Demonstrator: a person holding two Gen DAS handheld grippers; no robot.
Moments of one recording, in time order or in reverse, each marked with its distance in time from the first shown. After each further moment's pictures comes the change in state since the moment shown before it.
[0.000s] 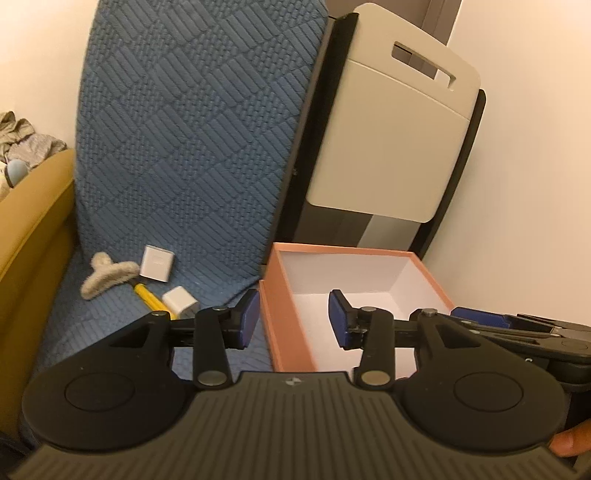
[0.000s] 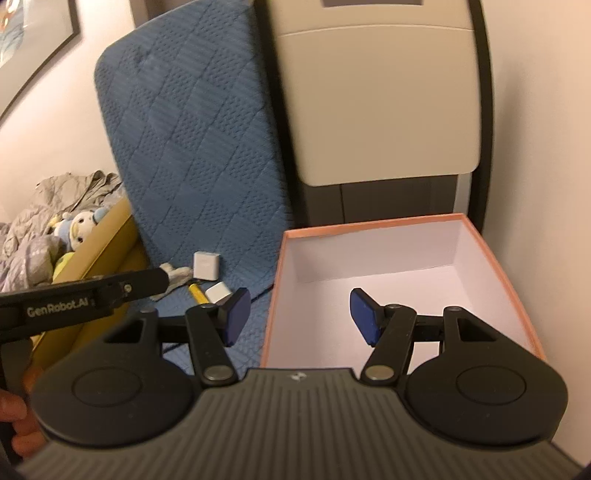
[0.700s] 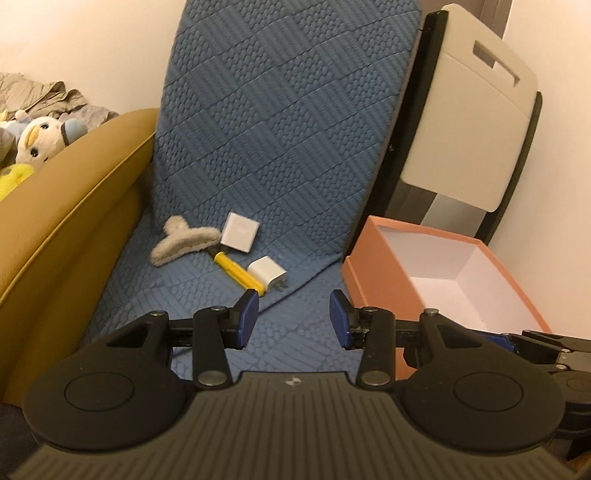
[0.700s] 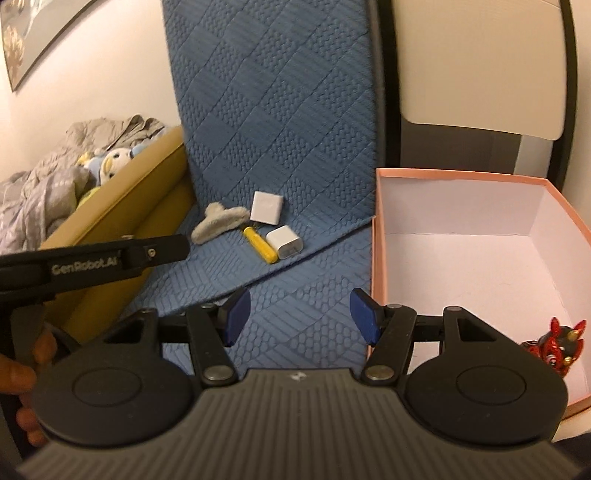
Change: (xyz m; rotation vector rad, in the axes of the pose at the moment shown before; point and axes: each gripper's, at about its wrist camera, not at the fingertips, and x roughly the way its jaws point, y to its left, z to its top) left arm 0.000 0.111 -0.063 -0.064 -0.018 0.096; right arm 0.057 0.090 -0.070 -0.109 0.055 0.071
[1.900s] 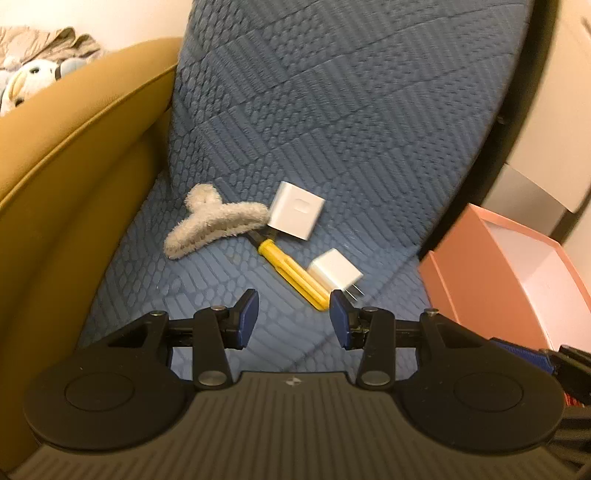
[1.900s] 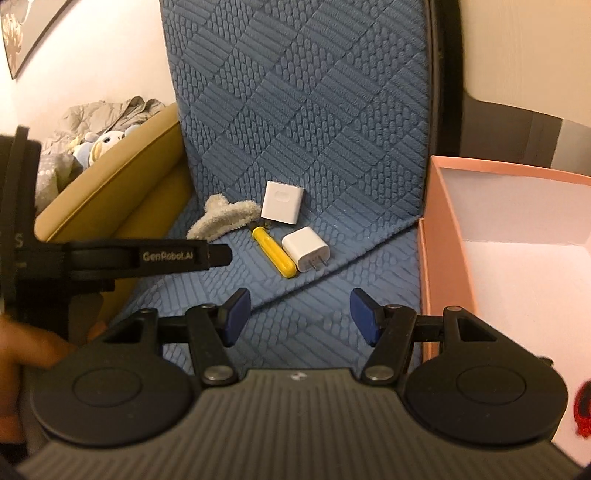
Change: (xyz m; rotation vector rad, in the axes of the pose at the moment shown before) left arm 0.145 0.069 0.031 -0.076 0.152 0.085; right arm 0.101 0.020 0.026 -0.011 0.049 0.041
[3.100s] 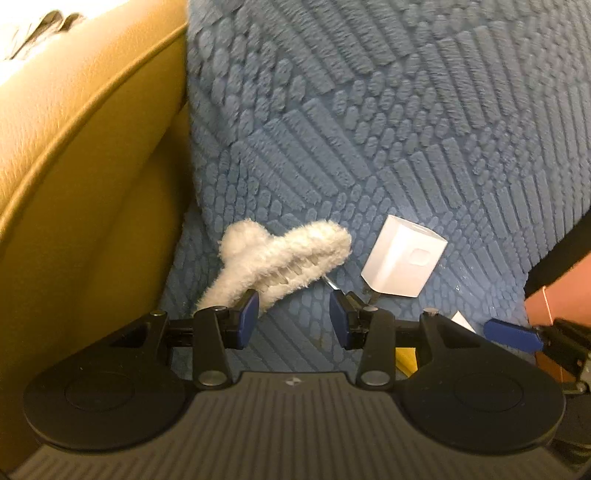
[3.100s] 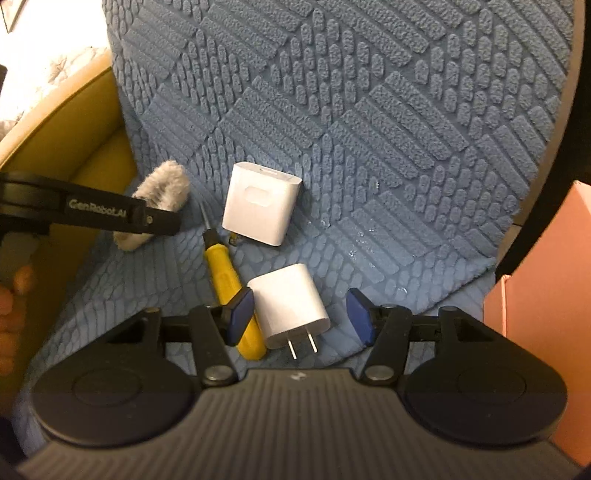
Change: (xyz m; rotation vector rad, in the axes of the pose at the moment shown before) left arm 0.114 0.050 0.088 0.063 0.166 0.134; right arm 0.164 -0.017 0.055 -0.096 0.191 0.054
